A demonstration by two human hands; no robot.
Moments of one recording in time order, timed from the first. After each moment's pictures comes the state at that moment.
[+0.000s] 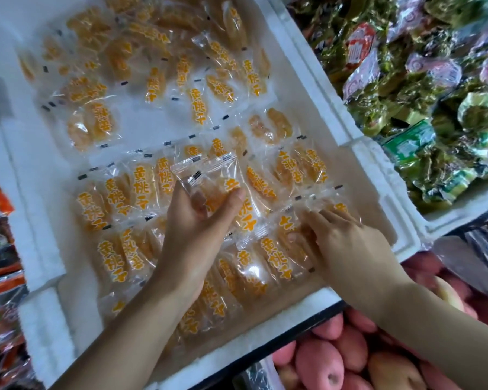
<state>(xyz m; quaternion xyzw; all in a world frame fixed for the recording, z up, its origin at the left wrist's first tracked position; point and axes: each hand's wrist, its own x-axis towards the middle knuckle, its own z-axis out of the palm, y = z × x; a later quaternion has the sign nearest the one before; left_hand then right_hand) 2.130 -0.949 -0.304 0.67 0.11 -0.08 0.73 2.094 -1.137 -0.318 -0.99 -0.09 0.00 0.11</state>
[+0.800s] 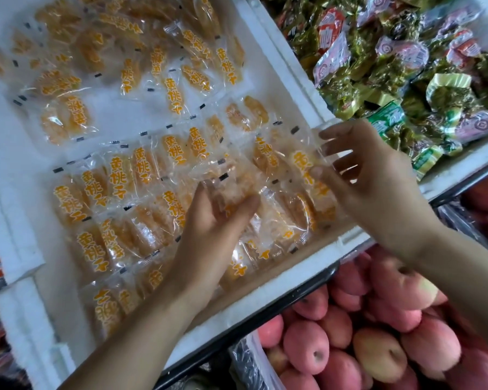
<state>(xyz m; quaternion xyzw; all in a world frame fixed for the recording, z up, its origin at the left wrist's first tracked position) 2.102 -0.980 -0.298 0.68 0.08 -0.17 0.71 2.109 -1.173 -0.277 -0.91 0.01 -0.07 0.41</state>
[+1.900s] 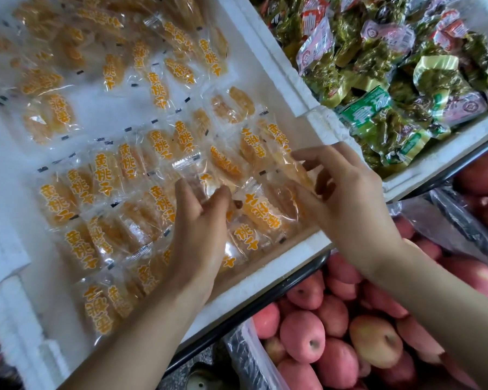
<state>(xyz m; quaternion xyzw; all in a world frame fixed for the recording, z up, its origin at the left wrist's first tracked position) 2.100 -0.999 -0.303 0.69 0.16 -0.12 0.70 2.086 -1.168 -0.305 -0.92 0.02 -0.10 0.38</state>
